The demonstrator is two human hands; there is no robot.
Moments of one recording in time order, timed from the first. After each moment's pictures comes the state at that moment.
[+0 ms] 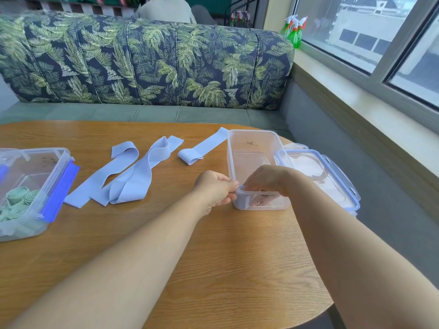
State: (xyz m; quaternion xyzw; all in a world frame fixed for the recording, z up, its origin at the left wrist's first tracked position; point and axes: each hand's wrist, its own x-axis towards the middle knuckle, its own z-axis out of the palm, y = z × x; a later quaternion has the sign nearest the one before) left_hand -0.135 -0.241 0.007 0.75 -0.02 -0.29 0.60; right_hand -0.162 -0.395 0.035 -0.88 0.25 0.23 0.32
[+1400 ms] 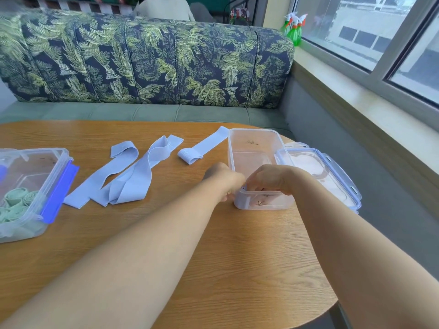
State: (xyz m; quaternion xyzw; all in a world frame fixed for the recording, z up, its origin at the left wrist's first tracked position) left_hand -0.123 -0.271 0.019 0.85 0.00 -0.28 0.44; right_hand -0.160 -0.401 0.034 -0.86 0.23 0.25 0.38
